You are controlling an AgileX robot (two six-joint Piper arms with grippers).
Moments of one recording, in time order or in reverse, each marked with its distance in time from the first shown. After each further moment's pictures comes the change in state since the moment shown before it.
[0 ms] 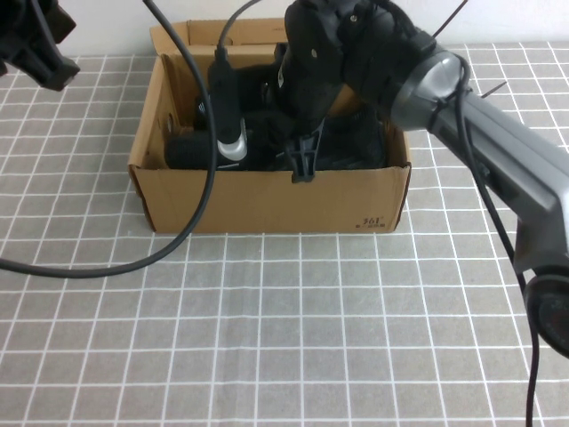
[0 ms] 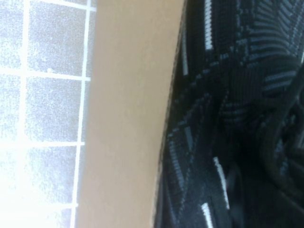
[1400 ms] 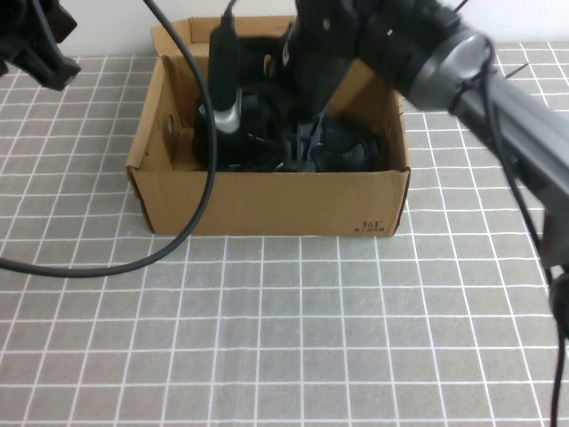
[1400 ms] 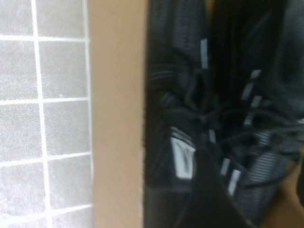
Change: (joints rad) right arm -0.002 -0.052 -0.008 0.029 0.047 0.135; left arm 0.000 0.000 0.000 -0.006 -0.003 0.000
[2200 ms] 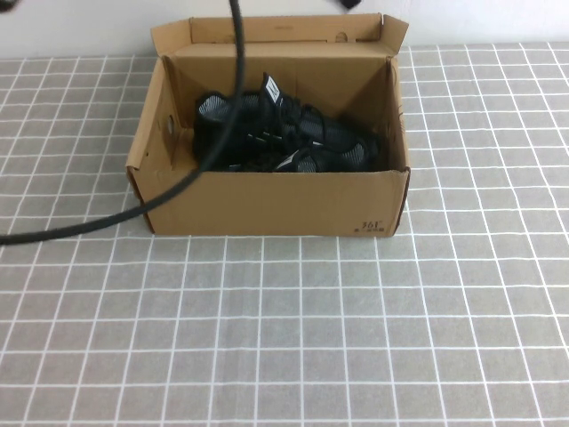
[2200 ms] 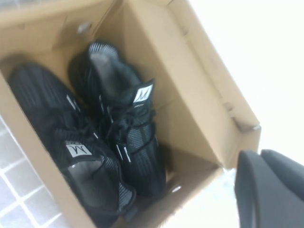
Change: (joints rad) right arm 0.000 -0.401 0.043 -0.148 0.018 0.464; left arm 0.000 -0.079 0.047 -0.238 -0.341 -0.016
